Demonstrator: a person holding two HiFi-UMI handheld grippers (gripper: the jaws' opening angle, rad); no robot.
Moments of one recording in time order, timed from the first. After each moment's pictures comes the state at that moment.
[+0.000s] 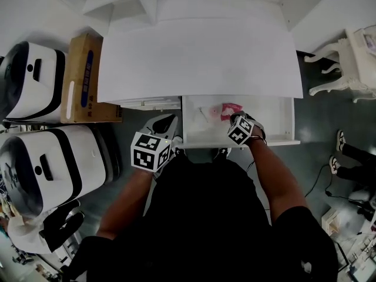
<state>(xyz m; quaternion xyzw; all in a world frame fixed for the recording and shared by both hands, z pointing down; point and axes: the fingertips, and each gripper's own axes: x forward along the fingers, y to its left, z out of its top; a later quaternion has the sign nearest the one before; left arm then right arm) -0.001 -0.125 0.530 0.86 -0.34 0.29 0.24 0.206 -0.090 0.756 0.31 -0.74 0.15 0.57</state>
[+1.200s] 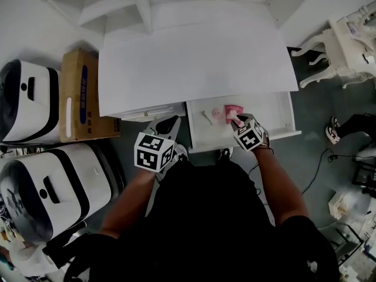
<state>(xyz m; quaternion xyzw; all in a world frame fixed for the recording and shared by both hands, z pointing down) -0.028 -0.143 0.524 0.89 -0.28 0.27 0.23 0.177 -0.085 0.673 0.44 -0.73 0.24 0.47</state>
